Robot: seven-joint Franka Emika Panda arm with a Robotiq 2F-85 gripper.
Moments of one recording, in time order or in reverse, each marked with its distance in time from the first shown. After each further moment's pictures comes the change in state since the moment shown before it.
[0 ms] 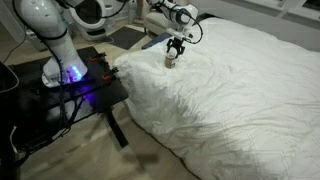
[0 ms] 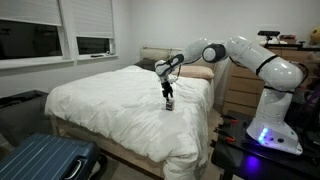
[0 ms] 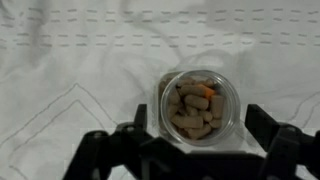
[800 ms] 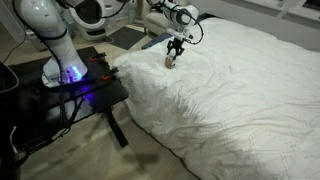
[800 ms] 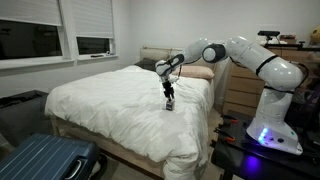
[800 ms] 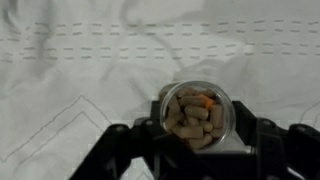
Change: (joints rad) arm -0.006 0.000 -0.007 0.003 0.000 -0.035 0.000
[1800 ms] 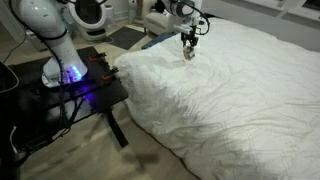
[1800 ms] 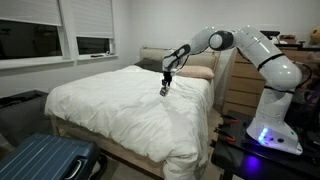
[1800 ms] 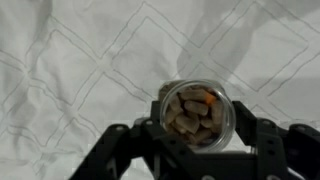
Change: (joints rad) arm -0.031 -0.232 -0.034 -0.268 0.003 0.530 0.058
